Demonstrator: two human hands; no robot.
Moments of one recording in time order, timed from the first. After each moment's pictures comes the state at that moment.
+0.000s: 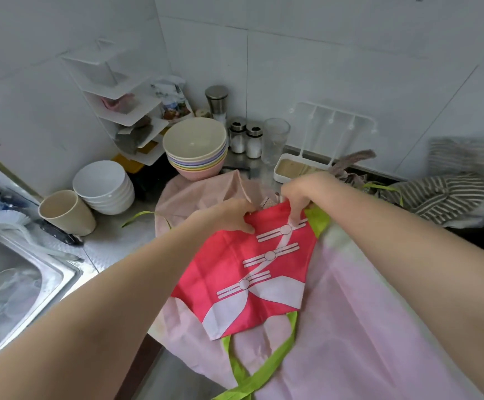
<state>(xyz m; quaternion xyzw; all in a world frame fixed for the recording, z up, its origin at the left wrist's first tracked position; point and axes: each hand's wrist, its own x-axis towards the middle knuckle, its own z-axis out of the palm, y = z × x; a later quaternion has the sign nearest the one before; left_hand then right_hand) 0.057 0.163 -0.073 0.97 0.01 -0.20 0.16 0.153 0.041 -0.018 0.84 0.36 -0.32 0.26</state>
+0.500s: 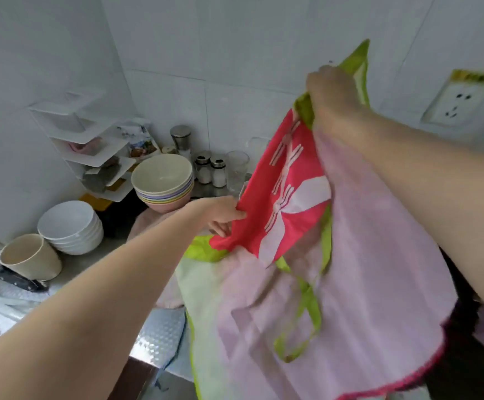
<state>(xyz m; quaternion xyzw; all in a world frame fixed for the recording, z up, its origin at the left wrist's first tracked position) 0.085 0.126 0.001 0.90 0.13 -0.26 0.33 0.187 -0.032 0.152 0.95 0.23 0.20 0.06</state>
